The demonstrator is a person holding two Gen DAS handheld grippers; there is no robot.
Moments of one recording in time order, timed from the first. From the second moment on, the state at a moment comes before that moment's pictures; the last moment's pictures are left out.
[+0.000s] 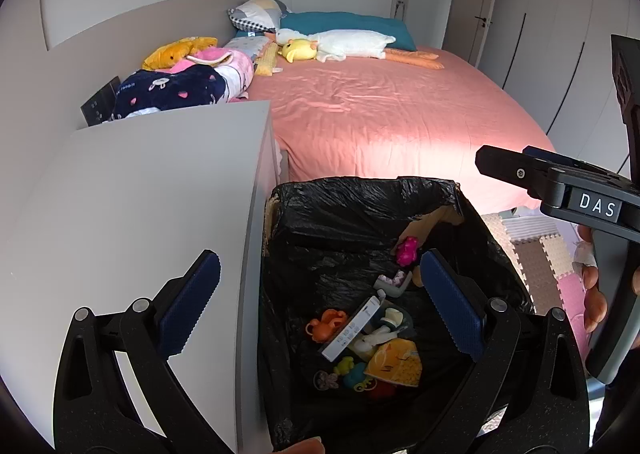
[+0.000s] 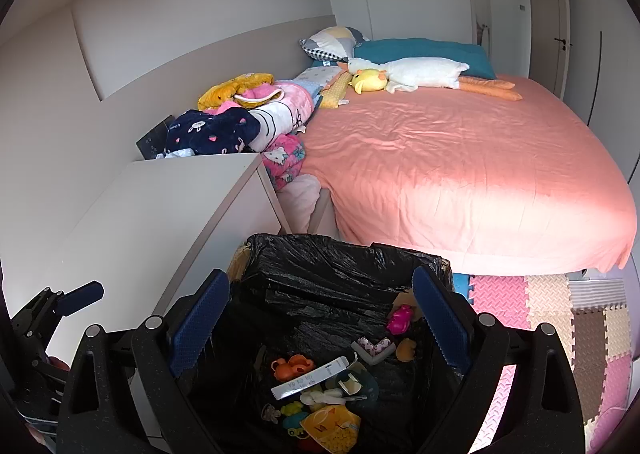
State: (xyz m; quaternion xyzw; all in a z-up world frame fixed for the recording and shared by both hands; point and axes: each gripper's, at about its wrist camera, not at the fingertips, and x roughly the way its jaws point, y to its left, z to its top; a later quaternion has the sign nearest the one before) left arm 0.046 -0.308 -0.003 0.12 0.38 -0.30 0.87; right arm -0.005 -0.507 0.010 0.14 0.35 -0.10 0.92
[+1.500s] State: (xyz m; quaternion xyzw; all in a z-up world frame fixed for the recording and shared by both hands) left arm 0.043 -0.310 -0.005 0.13 0.38 -0.30 0.87; right arm -0.005 -0.507 0.008 0.14 0.36 -0.10 0.92
